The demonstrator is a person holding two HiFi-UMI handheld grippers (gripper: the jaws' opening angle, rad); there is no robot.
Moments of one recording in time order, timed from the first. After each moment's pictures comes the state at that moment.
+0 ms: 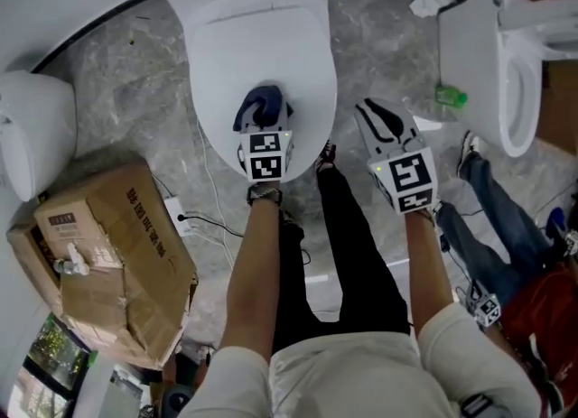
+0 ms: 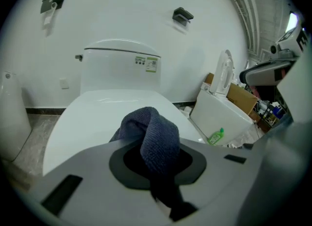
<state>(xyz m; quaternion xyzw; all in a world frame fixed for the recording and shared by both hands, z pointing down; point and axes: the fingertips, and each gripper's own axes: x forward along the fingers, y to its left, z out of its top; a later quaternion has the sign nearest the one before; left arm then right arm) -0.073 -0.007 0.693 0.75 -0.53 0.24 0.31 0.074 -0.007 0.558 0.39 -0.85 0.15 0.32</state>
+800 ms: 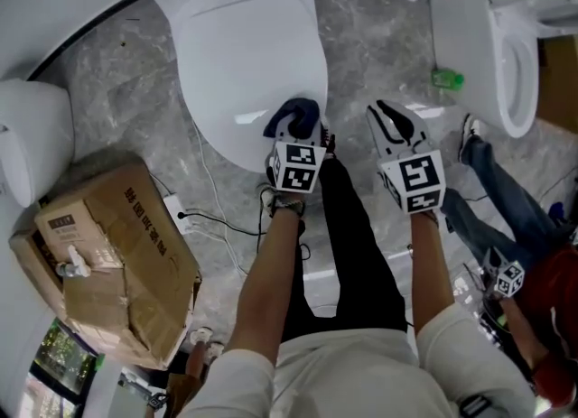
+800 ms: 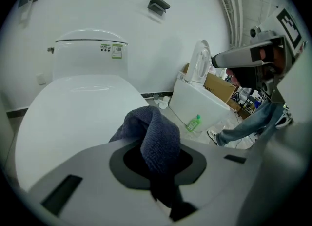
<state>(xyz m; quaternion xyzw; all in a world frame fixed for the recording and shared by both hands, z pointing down) 0.037 0.071 0.709 0.80 -0.43 0.27 0.32 0.127 0.038 0.567 0.43 -0.82 0.17 0.33</state>
